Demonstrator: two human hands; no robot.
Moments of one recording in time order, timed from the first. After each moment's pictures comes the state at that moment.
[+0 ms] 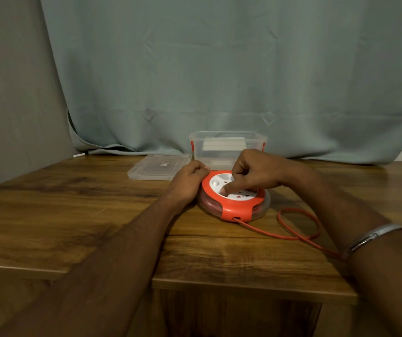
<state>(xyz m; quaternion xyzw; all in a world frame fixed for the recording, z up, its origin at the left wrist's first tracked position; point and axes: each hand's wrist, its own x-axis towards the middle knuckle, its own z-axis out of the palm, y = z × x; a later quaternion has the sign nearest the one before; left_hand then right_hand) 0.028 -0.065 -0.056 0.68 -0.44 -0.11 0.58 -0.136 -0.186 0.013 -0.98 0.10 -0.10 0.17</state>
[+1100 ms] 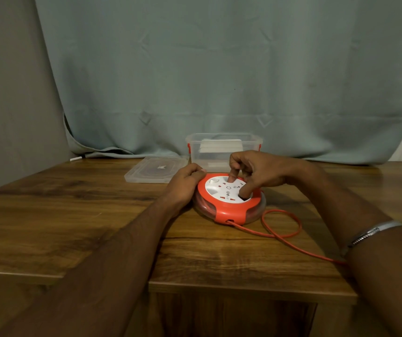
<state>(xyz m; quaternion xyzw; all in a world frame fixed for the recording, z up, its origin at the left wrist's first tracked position) 0.024 -0.063 -0.053 0.67 -0.44 -0.13 0.59 -0.145 -0.208 0.018 -0.96 0.09 -0.08 0.24</state>
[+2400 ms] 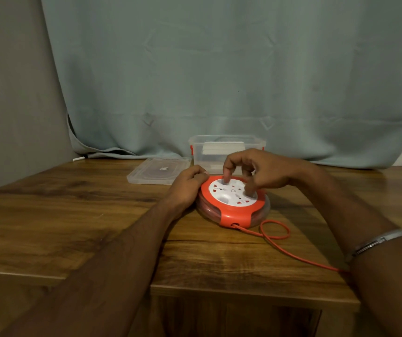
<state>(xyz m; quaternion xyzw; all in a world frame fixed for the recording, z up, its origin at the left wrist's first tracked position) 0.025 -0.063 -0.054 0.66 -0.45 -0.13 0.59 -0.146 -0.193 0.026 -0.97 0.05 -0.09 0.21</state>
